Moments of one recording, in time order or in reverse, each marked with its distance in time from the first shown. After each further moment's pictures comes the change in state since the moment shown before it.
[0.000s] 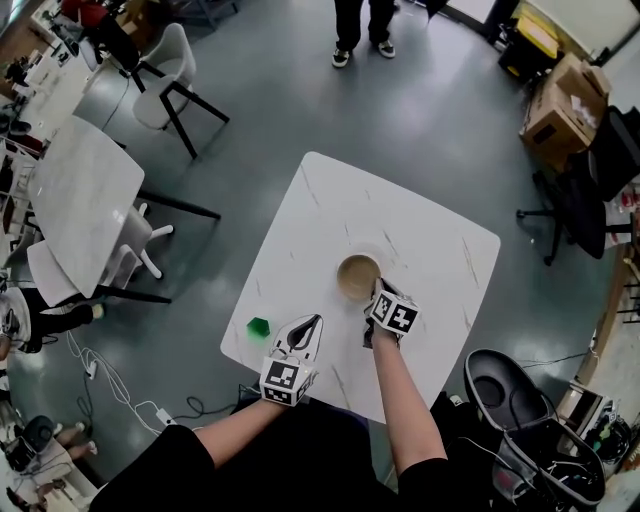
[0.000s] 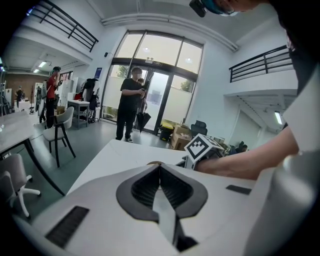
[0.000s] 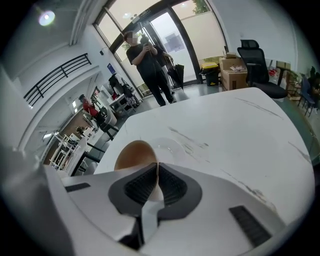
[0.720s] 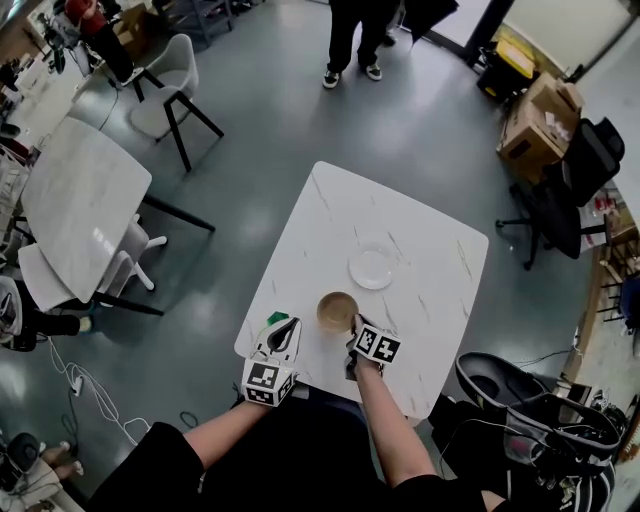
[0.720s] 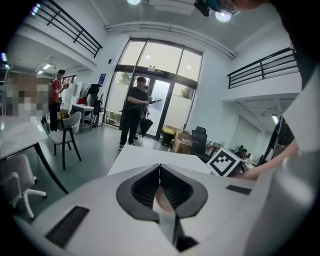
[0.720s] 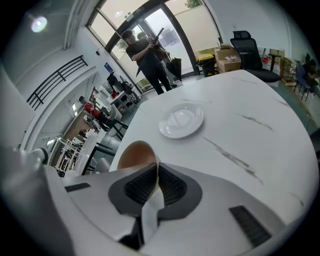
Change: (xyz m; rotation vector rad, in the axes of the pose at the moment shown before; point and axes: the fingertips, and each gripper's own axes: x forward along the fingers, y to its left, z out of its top) left arm -0.101 0.062 0.003 -0.015 -0.062 0.009; right arm -0.063 0.082 -0.119 0.087 0.064 0.031
